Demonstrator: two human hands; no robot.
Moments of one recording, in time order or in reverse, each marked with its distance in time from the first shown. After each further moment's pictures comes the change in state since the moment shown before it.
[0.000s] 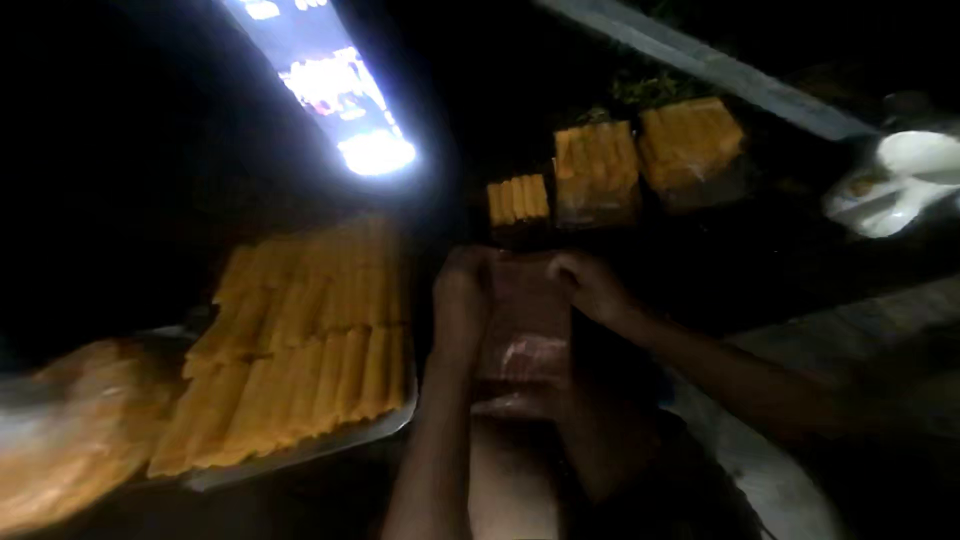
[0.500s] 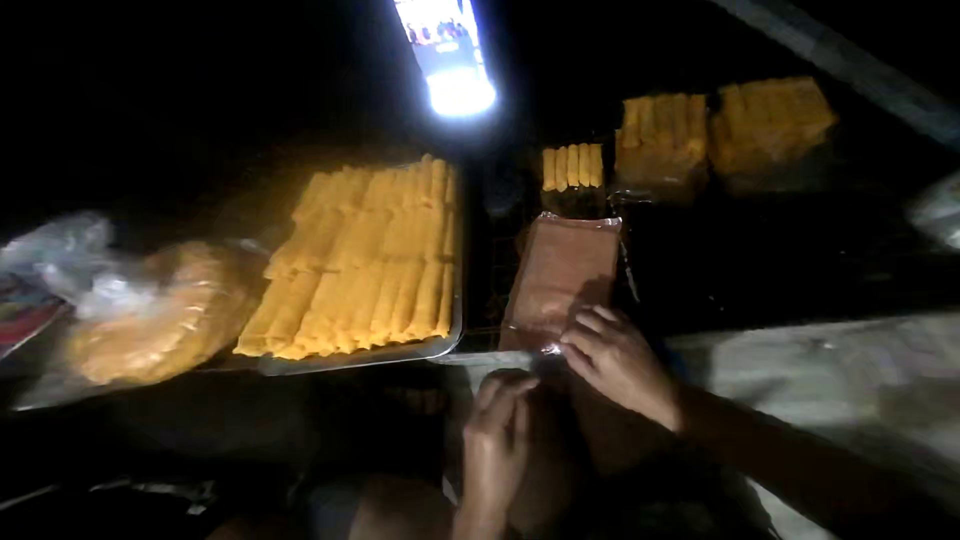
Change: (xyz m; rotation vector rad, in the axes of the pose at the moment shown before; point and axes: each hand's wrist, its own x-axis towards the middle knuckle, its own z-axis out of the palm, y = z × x) left_hand -0.213 -0.024 0.021 -0.212 0.250 0.041; right_hand -0.092 -0.019 0.077 -0.239 0.151 -0.431
